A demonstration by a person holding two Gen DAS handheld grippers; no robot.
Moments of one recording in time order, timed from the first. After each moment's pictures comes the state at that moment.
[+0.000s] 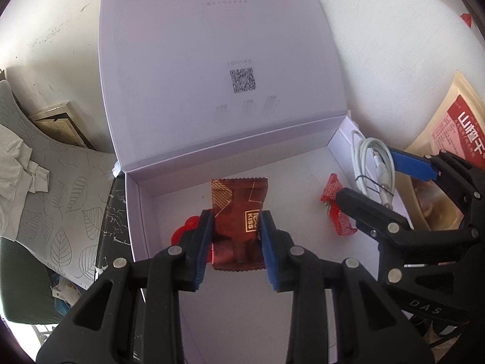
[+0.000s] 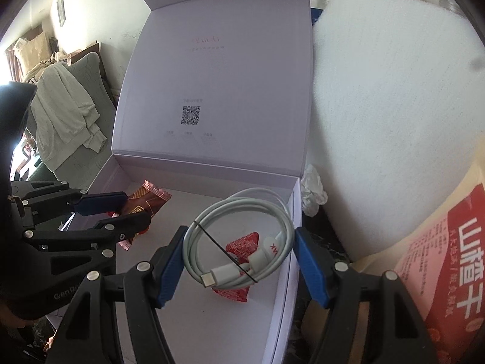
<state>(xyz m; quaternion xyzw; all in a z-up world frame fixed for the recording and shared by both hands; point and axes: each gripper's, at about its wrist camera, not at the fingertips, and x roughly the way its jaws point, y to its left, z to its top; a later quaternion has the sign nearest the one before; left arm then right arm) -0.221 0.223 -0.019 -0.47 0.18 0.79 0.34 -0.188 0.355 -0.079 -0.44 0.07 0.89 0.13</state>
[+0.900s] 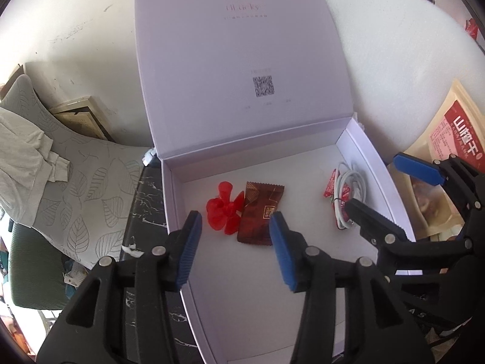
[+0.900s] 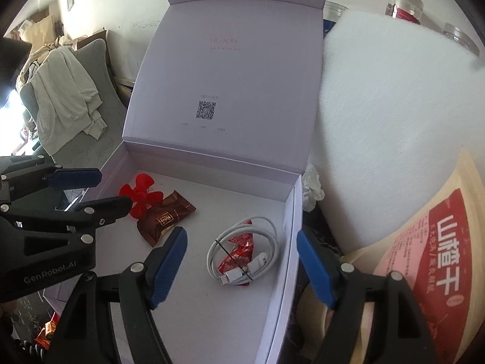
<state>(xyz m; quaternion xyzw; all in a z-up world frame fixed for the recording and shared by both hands) -0.202 0.194 0.009 -0.47 0.19 0.81 0.30 -0.177 0.329 -0.061 -0.45 0.03 0.88 0.14</state>
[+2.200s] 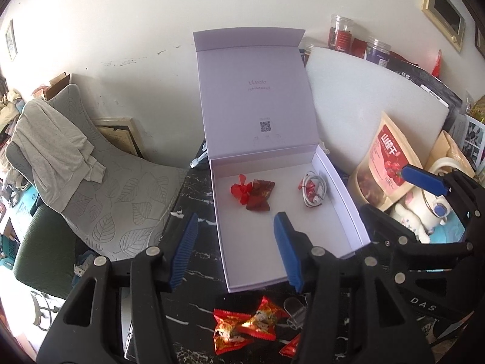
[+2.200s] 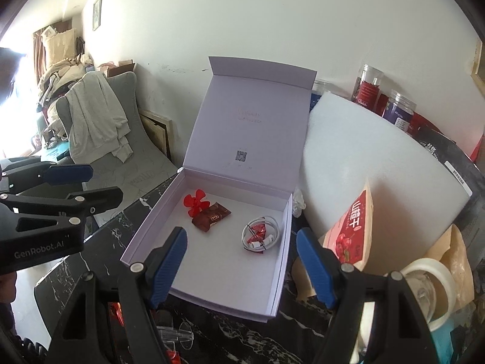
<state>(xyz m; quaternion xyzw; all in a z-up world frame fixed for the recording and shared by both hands) -0.102 0.106 0.109 -0.38 0.14 0.87 0.28 -0.064 0.256 0.040 -0.36 0.00 0.92 0.13</state>
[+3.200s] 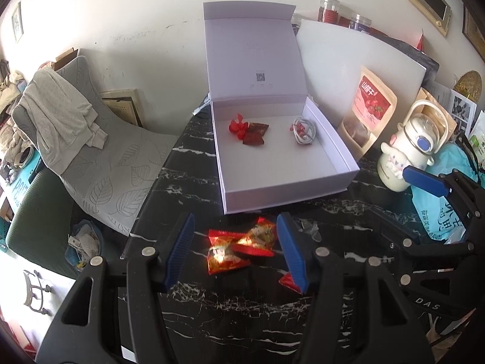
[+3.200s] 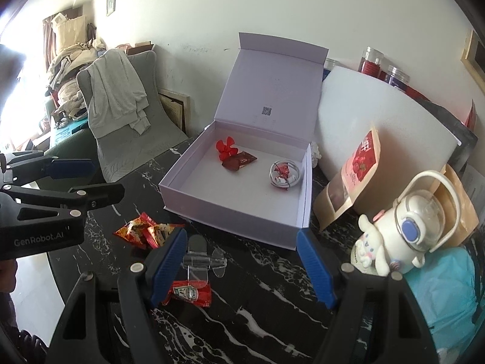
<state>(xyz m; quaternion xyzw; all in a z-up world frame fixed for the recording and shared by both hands) -0.022 0.040 0.063 -0.41 0.13 0.86 0.28 0.020 0.195 -0.001 -0.39 -0.01 0.92 0.11</state>
